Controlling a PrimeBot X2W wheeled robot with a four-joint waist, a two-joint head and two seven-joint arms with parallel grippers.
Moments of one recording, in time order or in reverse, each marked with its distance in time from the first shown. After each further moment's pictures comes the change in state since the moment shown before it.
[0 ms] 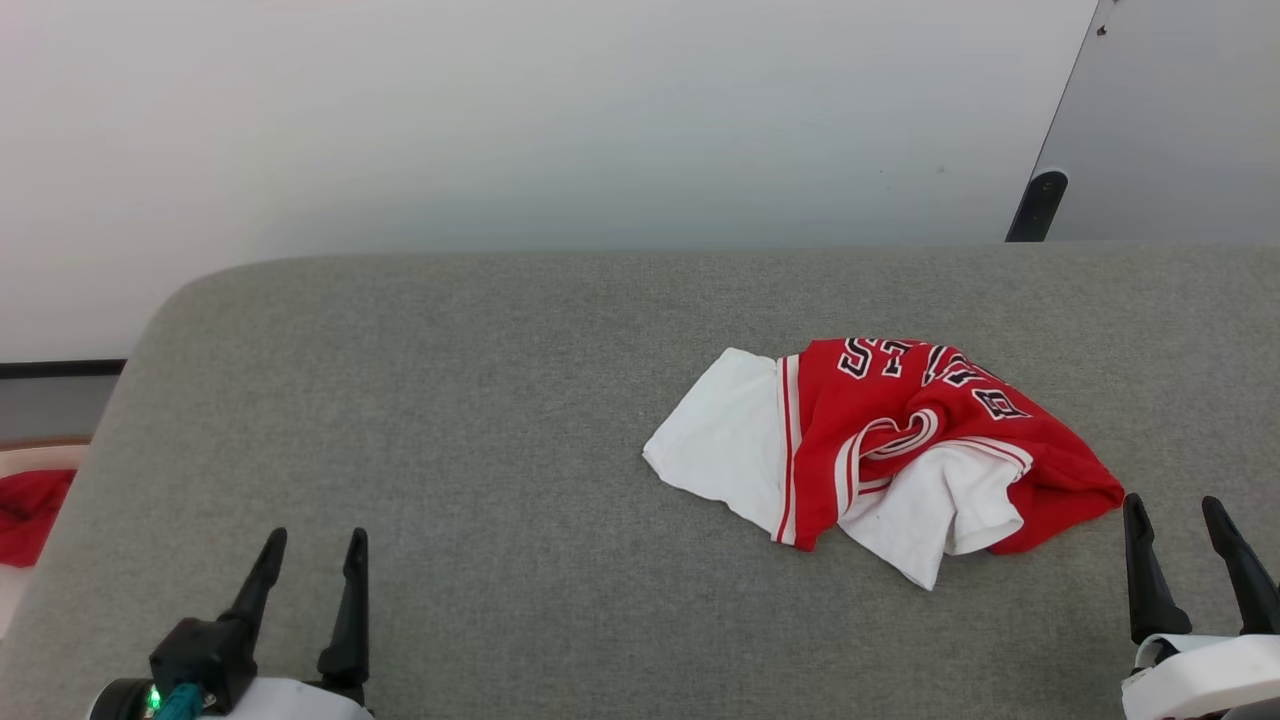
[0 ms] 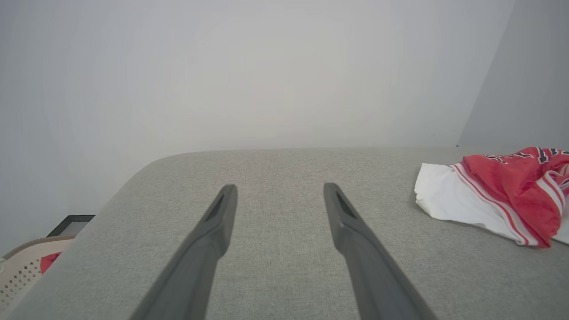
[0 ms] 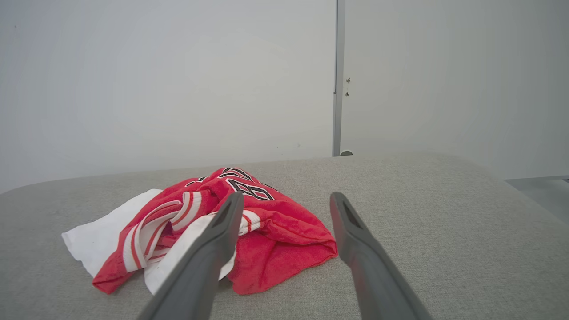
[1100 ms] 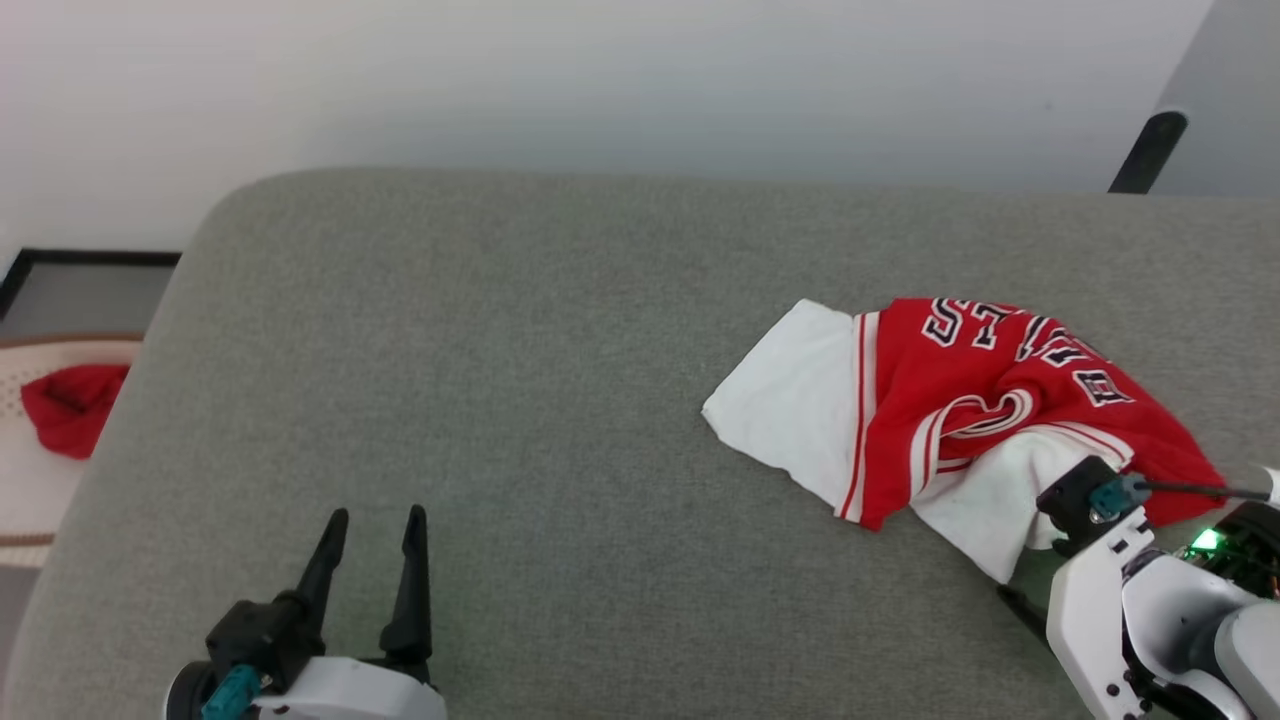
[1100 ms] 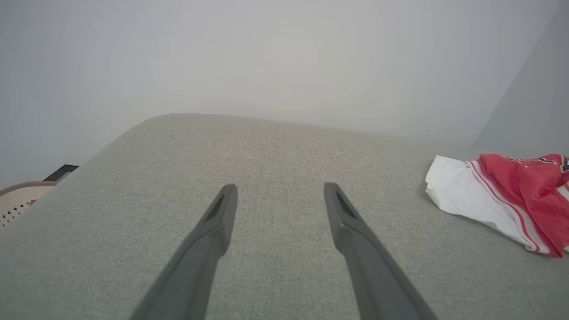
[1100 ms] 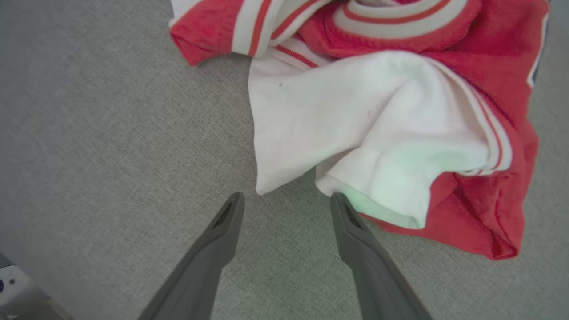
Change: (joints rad) left arm -0.042 -0.169 0.065 0.029 0.064 -0.077 0.000; right arm -0.282 -0.432 0.659 -0.126 0.194 0.000 0.840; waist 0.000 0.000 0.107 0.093
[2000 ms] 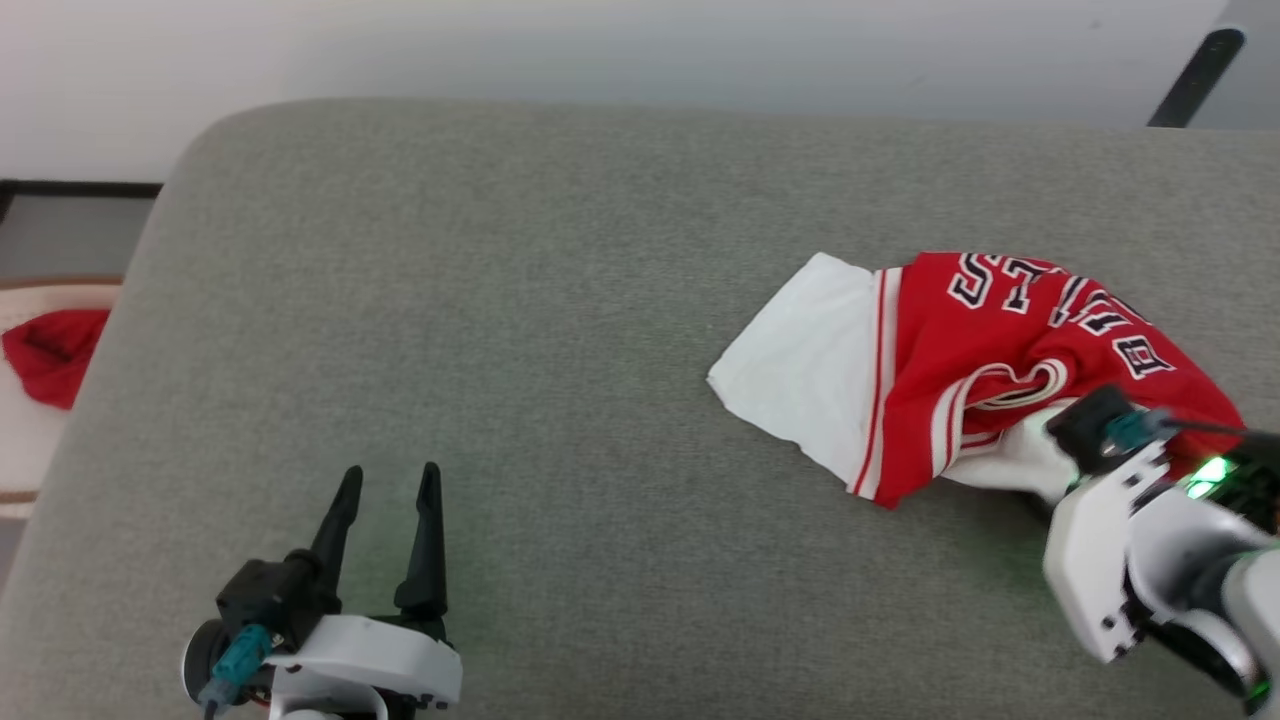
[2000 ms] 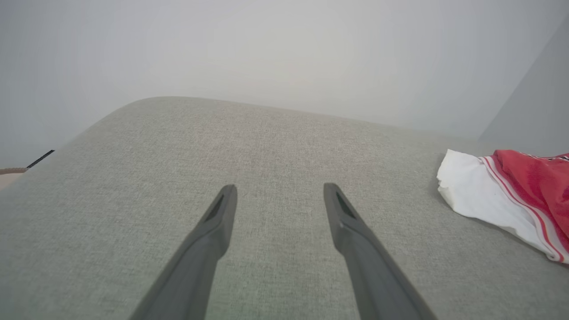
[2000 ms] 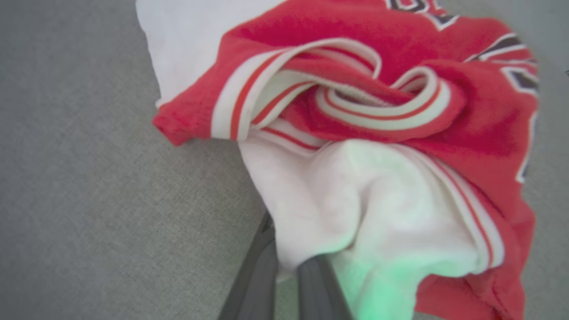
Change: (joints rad) left arm -0.076 -0.032 0.000 0.023 -0.002 -0.006 0.000; right arm -0.061 0.043 -0.062 -0.043 -0.029 0.000 -0.001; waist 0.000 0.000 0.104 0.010
